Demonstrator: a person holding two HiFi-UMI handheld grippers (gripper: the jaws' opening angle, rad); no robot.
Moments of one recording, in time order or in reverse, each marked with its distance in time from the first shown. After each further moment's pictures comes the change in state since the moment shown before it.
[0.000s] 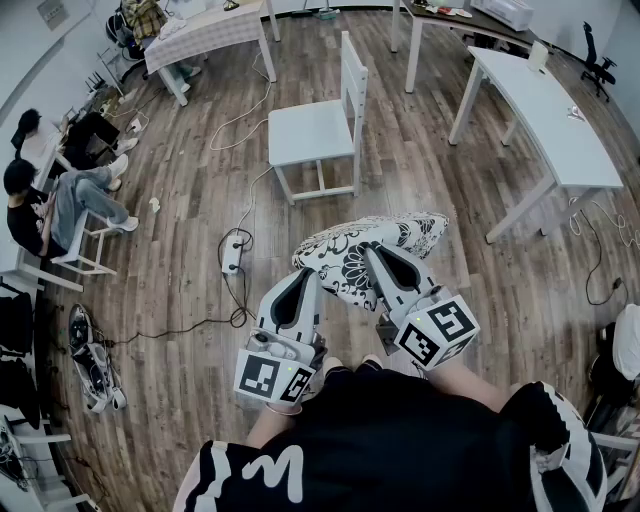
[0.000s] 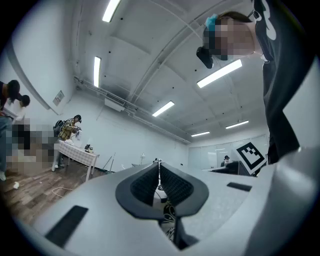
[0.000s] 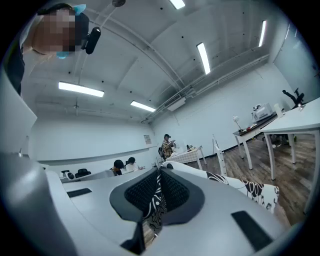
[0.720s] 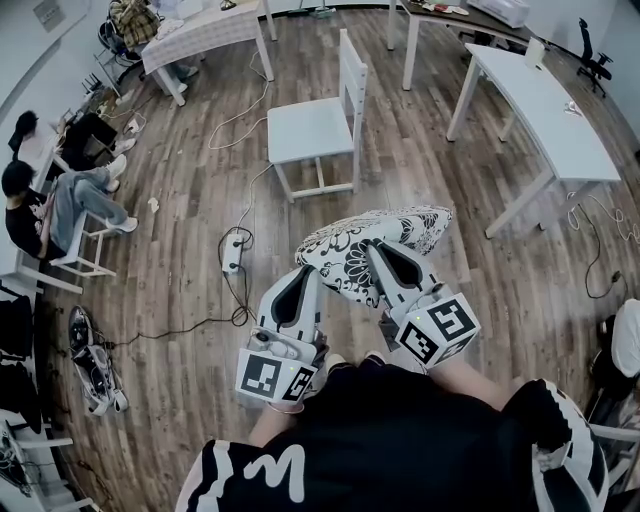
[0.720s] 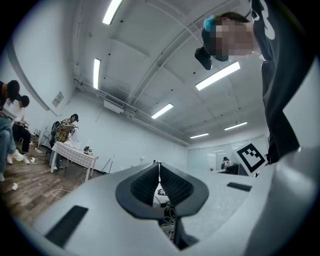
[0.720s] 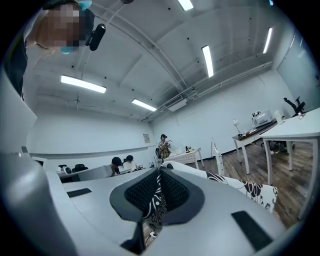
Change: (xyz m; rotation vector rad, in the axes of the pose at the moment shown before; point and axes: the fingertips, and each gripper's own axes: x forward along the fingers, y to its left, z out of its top) left arm -0.014 0.002 0.003 0.007 -0.027 -0.012; right arm -0.003 0.011 -0.007 -0.053 -0.002 -0.023
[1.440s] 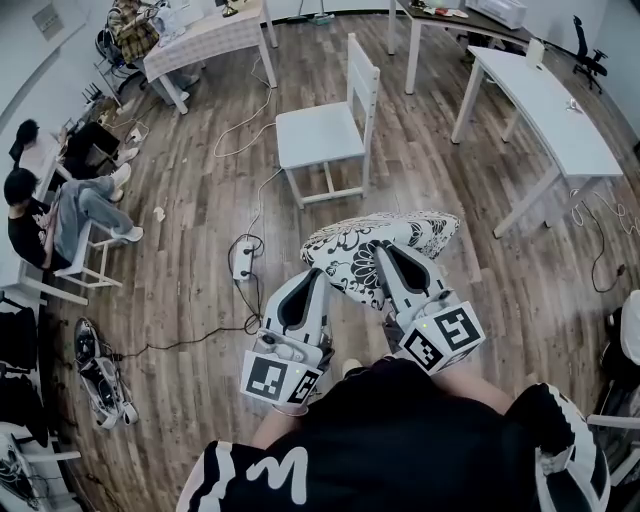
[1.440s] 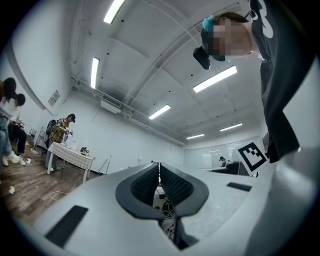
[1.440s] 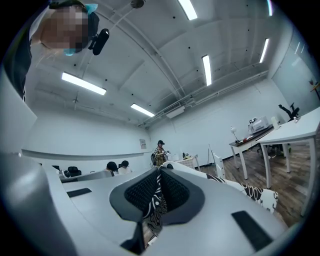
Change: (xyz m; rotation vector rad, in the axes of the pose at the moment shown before) left arm -0.030 0.041 0.008 0.003 -0.004 -0.054; right arm 0.024 0.042 -0.006 -0.024 -0.085 -0.059
